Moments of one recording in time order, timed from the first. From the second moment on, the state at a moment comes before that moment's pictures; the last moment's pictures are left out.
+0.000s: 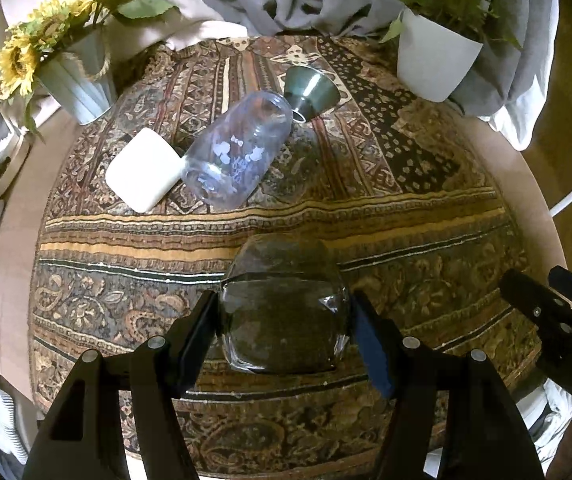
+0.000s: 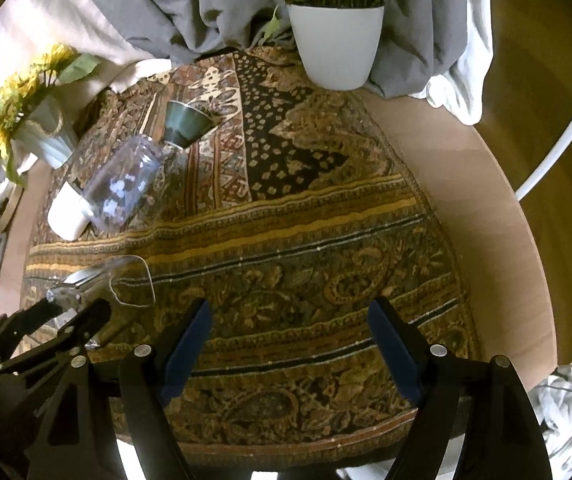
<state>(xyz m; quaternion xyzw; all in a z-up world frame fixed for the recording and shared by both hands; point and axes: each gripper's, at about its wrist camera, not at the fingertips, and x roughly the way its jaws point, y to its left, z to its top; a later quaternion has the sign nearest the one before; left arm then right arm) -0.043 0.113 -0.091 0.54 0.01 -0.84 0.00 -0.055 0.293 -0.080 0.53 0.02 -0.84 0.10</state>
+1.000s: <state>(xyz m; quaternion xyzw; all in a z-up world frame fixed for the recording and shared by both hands) -0.066 0.115 -0.090 0.57 0.01 -0.82 0.00 -0.065 0.291 -0.074 0.53 -0.01 -0.84 0.10</state>
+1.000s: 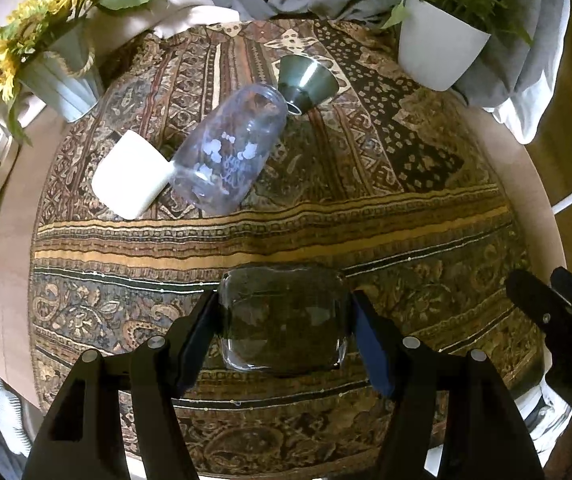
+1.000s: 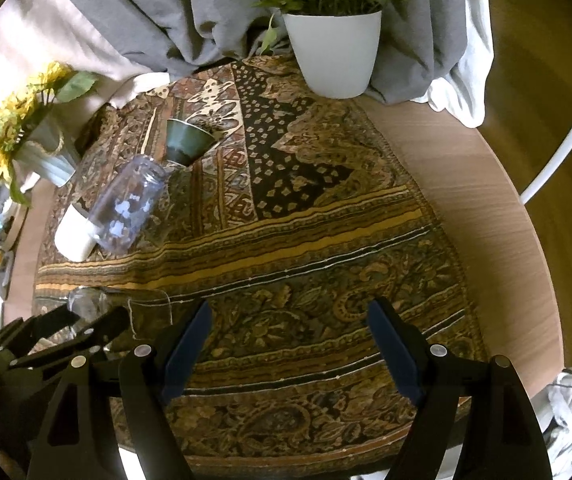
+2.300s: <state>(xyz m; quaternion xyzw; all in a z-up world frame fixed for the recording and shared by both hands) 0.024 0.033 0.000 0.45 0.00 -0.89 0.07 0.010 0.223 -0.006 0.47 0.02 -0.88 0.12</state>
